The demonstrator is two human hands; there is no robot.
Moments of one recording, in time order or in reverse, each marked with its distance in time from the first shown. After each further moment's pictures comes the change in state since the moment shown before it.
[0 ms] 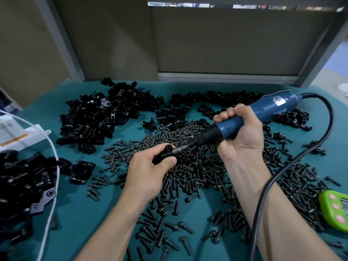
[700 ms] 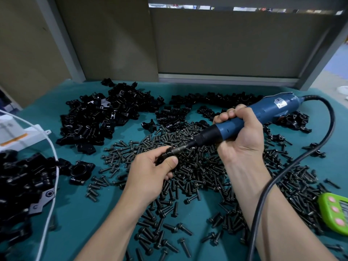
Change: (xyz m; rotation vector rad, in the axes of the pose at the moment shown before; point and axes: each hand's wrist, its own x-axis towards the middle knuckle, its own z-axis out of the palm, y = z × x) left_hand -0.001 0.000 0.000 -0.005 -0.047 -0.053; right_hand 0.001 -0.001 -0.001 -0.004 -0.046 -0.009
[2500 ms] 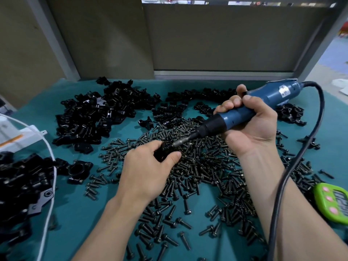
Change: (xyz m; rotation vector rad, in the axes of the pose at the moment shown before) left_hand -0.007 0.019 -0.003 0.446 0.129 0.257; right_hand 0.003 -0.030 -0.001 -0.035 -0.211 0.161
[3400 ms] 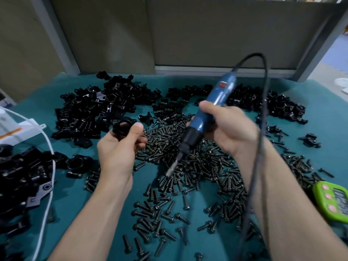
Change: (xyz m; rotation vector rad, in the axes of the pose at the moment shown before) left_hand 0.024 -0.012 -0.014 -0.908 0.337 -0.392; right_hand 0.005 0.021 0.014 -0.811 0.287 0.286
